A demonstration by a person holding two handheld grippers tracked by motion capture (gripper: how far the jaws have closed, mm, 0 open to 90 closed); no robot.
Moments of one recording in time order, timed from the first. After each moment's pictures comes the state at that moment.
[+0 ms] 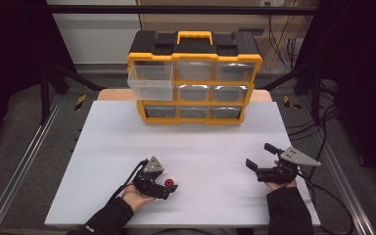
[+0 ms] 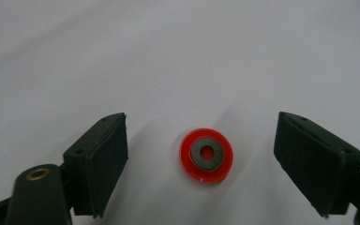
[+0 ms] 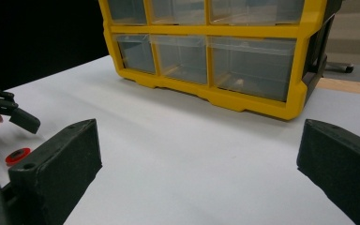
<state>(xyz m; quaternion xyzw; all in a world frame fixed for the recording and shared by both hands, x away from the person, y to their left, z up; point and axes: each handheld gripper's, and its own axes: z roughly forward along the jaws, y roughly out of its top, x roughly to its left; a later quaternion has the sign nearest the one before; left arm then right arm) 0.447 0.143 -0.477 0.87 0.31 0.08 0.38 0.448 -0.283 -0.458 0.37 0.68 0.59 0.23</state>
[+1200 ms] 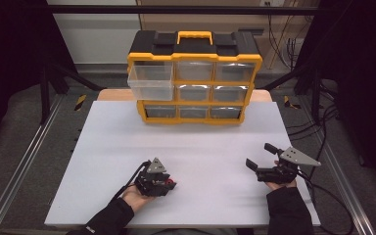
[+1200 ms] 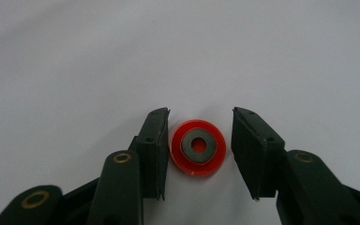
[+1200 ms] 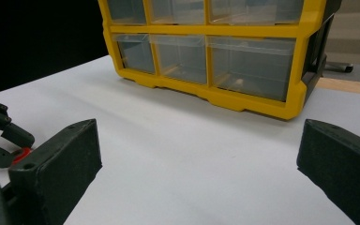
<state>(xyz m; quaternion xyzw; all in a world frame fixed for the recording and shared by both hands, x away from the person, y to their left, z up) 0.445 0.138 -0.477 0.88 0.31 0.07 0.36 0.447 -0.283 -0.457 0.37 0.68 0.59 0.23</state>
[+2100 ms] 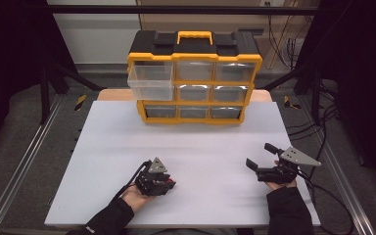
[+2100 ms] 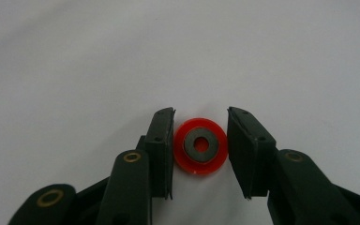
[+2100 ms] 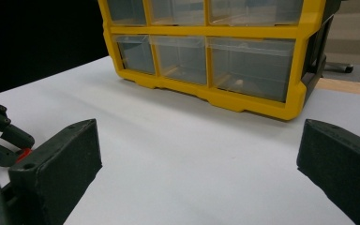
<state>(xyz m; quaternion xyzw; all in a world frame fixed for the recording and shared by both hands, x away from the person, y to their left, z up) 0.445 0.136 -0.475 0.88 0.31 0.08 0.35 0.447 -0.283 -0.457 0.37 0.68 0.59 0.23</state>
